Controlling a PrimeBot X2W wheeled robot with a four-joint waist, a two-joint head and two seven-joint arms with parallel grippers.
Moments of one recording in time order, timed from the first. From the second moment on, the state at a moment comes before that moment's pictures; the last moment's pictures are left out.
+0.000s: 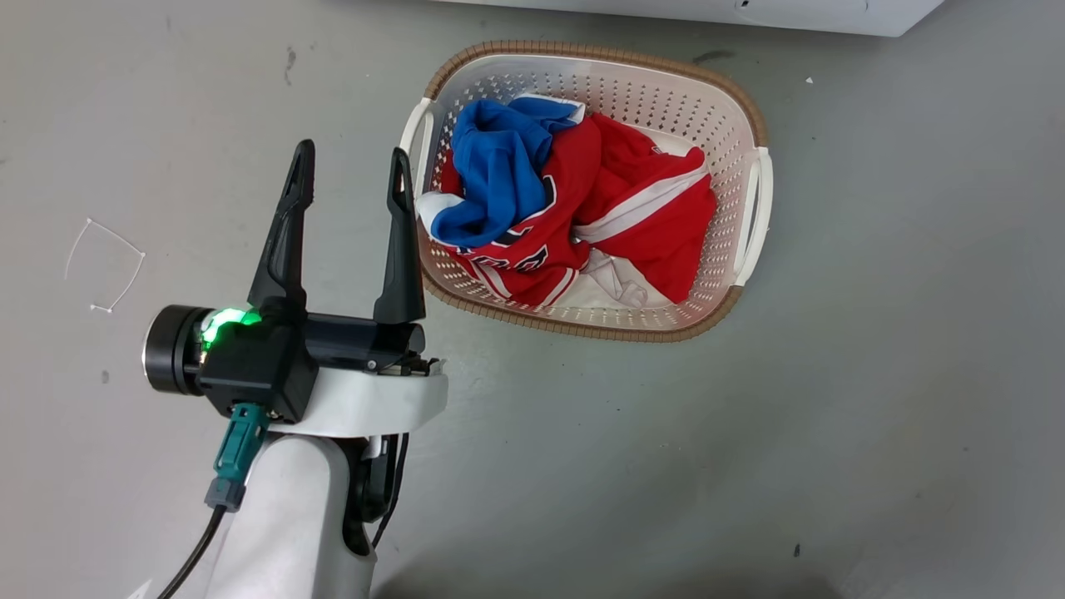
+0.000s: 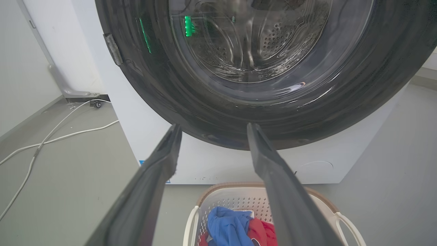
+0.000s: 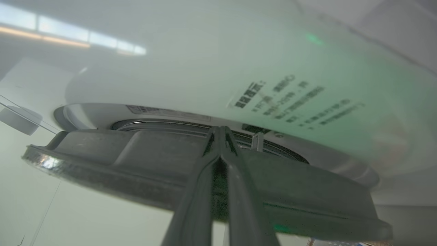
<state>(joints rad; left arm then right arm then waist) -0.34 0.05 -0.18 -0.09 -0.09 0.08 -0.26 -1.20 -0.39 -0.03 0.52 1.52 0.13 0.49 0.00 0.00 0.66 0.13</state>
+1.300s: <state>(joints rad) -0.27 0.05 -0.13 -0.05 -0.07 0.06 -0.26 -0.84 -0.32 0.10 0.29 1.58 0.13 0.69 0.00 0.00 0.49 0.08</state>
